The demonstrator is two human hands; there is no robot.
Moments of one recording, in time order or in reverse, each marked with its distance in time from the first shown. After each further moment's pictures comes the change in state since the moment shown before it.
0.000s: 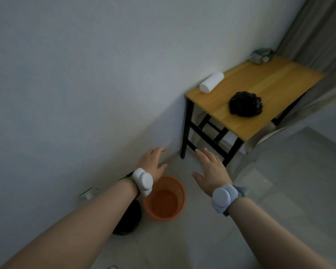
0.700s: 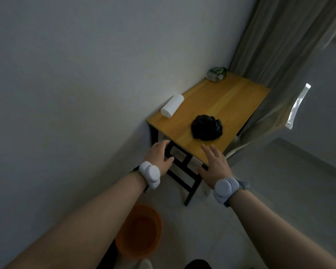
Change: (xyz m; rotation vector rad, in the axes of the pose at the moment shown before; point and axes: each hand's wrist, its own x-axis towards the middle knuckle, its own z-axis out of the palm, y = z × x) left_hand 0.161 0.117 -0.005 -0.159 -0.060 0.139; right_hand 0.086 0.089 -0.105 0.045 0.124 0.266
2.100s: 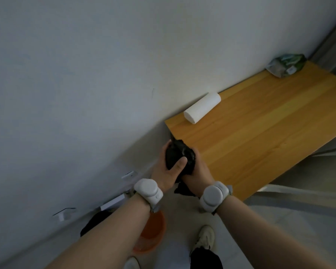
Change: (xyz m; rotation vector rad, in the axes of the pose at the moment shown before) left_hand 0.108 0.012 0.044 -0.744 0.258 -0.462; right_hand 0.177 -0.010 0.020 0.645 -0.294 -0.397
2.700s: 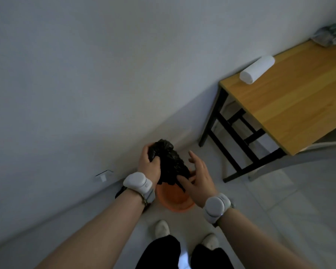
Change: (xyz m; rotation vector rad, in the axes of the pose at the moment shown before) left_hand -0.144 -0.140 -0.240 0.016 0.392 -0.049; right_hand -0.133 -0.044 0.286 -0.178 0.026 0.123
